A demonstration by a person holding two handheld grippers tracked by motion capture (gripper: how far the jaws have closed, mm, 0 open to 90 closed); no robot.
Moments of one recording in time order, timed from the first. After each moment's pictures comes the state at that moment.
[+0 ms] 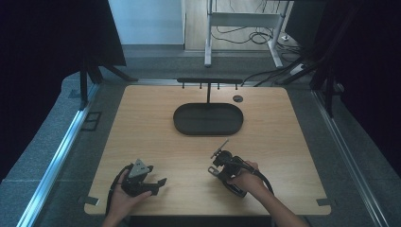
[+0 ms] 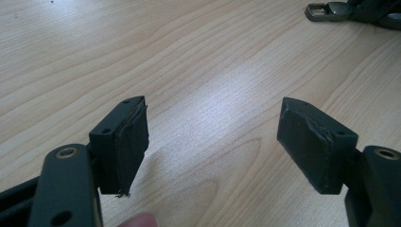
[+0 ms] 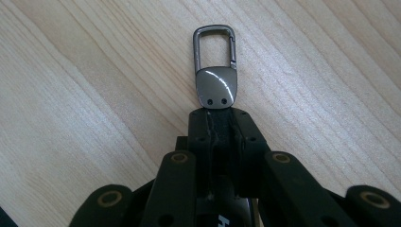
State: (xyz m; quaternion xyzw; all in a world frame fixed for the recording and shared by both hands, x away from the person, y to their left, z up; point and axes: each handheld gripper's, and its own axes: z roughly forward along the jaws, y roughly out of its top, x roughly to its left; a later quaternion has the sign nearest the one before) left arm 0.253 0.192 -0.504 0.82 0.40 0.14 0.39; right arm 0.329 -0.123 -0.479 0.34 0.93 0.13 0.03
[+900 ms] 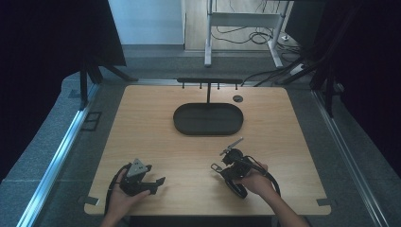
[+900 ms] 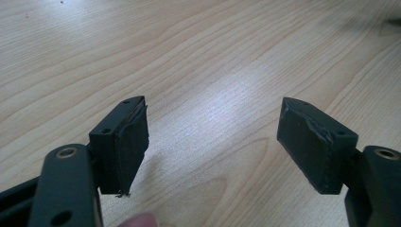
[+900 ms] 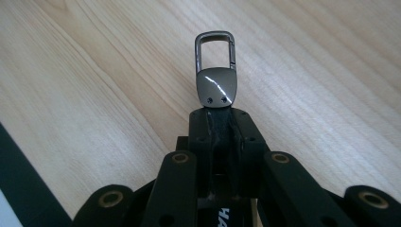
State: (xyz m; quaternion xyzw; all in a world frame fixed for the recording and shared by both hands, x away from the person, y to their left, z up) left arm 0.254 0.197 -0.504 0.81 0.41 0.14 0.39; right arm 0.319 -0.150 -0.456 0.36 0.91 0.20 0.02
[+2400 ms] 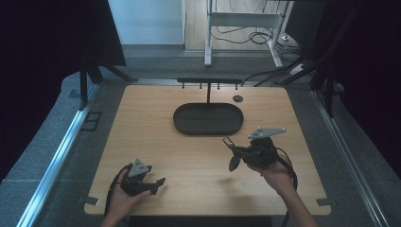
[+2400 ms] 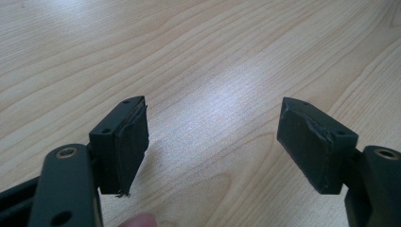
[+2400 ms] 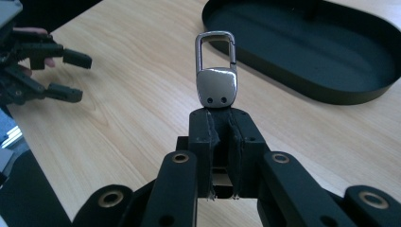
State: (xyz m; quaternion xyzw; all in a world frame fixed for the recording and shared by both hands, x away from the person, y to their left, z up) left arm 0.256 0.195 -0.509 0.82 0.41 0.14 0.39; right arm 0.308 -0.205 -0.382 0.38 0.83 0.40 0.10
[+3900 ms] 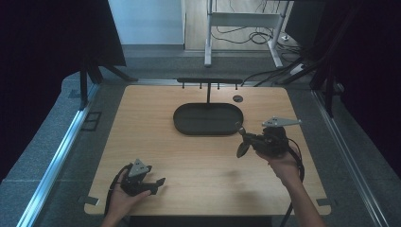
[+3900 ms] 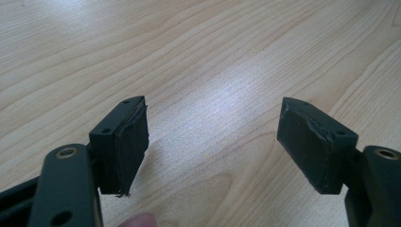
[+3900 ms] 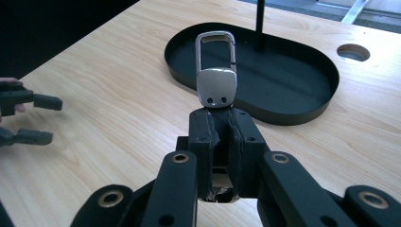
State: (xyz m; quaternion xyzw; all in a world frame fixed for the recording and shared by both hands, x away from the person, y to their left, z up) left arm 0.256 0.196 -0.509 0.82 0.41 0.14 0.38; right arm 0.327 -0.230 -0.365 0.41 0.79 0.43 0.14
